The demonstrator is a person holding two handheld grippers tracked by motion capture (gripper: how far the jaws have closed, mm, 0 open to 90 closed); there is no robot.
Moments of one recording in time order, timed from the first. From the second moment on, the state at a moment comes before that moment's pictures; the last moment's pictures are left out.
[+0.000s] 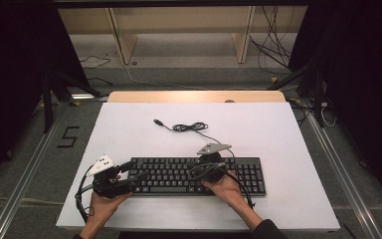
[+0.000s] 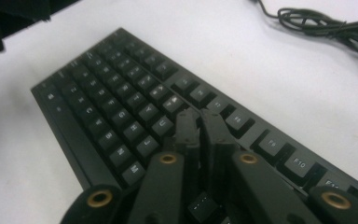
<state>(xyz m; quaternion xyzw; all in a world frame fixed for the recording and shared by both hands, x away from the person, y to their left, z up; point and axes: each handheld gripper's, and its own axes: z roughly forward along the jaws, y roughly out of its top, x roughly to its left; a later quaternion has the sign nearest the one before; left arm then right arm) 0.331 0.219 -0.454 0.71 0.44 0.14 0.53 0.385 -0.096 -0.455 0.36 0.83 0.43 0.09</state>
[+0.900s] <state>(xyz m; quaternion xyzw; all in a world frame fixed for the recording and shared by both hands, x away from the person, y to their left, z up) 0.331 0.218 -0.454 0.72 0.44 0.14 0.53 0.390 -0.077 -0.478 0.36 0.85 0.37 0.11</state>
